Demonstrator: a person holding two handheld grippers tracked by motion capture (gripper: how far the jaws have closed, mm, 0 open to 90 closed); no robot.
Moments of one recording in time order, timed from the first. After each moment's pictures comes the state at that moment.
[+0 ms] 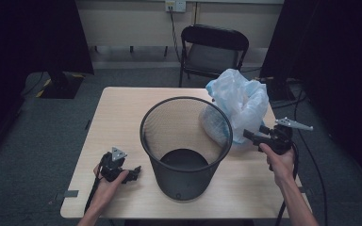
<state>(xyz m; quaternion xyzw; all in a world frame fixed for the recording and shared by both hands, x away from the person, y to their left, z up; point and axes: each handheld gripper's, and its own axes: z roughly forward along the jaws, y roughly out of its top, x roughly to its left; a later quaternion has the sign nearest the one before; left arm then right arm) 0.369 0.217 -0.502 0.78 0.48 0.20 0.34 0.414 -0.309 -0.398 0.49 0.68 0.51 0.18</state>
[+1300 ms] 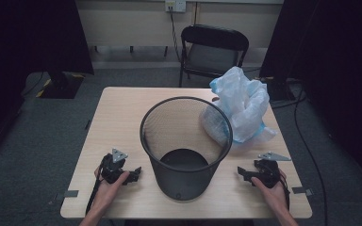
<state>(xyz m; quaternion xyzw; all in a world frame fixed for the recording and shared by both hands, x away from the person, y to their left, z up) 0.364 0.214 -0.502 0.78 0.49 0.21 0.33 0.365 -0.297 -0.498 0.52 0.75 0.37 0.18</state>
